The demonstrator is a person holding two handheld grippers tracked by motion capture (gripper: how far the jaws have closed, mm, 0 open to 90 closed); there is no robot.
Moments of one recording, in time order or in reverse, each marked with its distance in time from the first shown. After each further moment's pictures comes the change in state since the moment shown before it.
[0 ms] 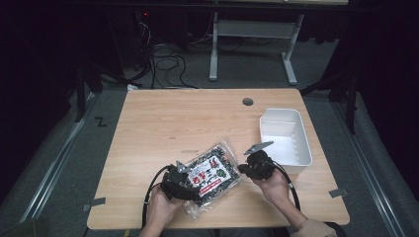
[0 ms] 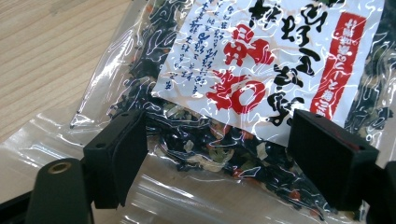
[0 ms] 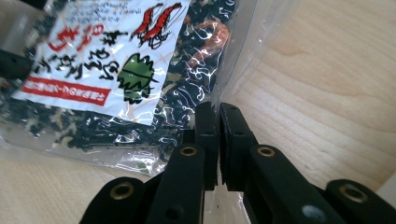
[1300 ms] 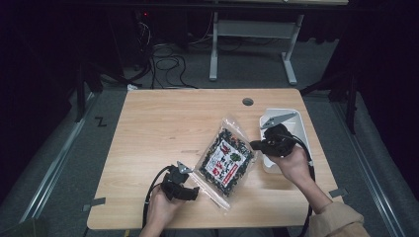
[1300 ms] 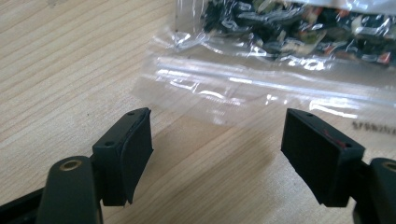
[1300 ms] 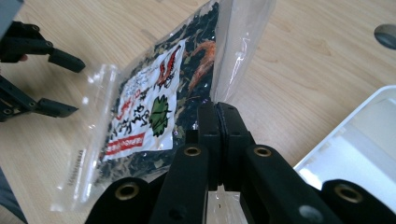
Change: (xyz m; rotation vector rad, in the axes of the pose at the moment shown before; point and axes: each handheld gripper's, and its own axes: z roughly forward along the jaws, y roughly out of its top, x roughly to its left) left arm 0.001 -0.001 0.003 0.031 0.025 0.006; right arm -0.024 0.053 -0.085 -0.068 -0.015 -0.056
